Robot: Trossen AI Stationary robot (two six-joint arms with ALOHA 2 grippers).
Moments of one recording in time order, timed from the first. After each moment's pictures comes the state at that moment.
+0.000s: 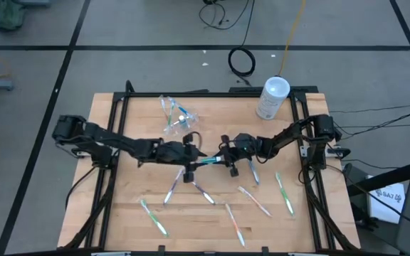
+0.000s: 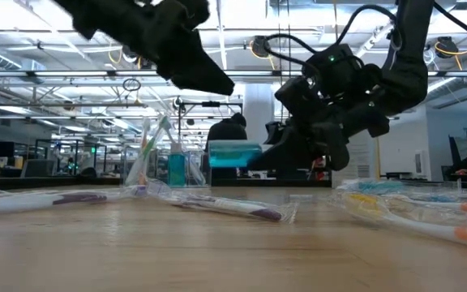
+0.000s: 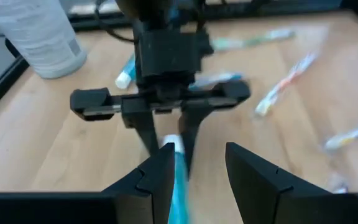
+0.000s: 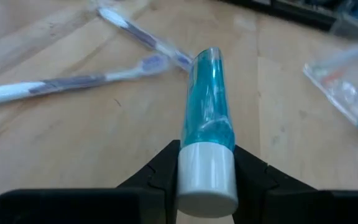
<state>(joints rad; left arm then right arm) -0.11 1.53 0.85 0.18 -0.16 0.03 -0.11 1.87 0.60 0.89 -0.26 -0.33</state>
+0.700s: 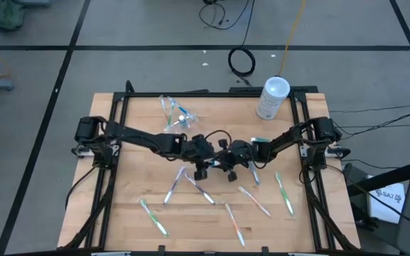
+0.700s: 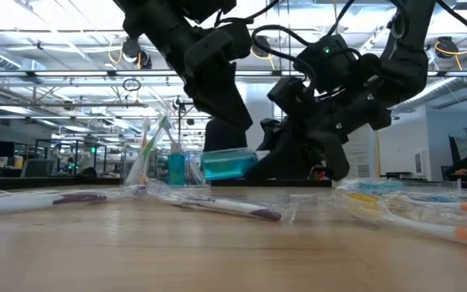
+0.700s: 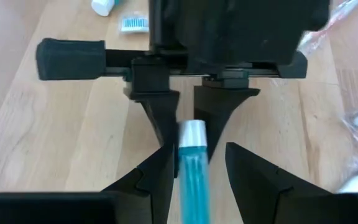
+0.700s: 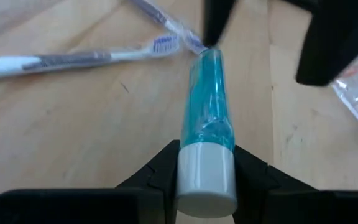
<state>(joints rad) -0.04 1.76 1.17 -0.22 -0.05 -0.08 -0.02 1.87 0.66 0.74 -0.12 -0.39</state>
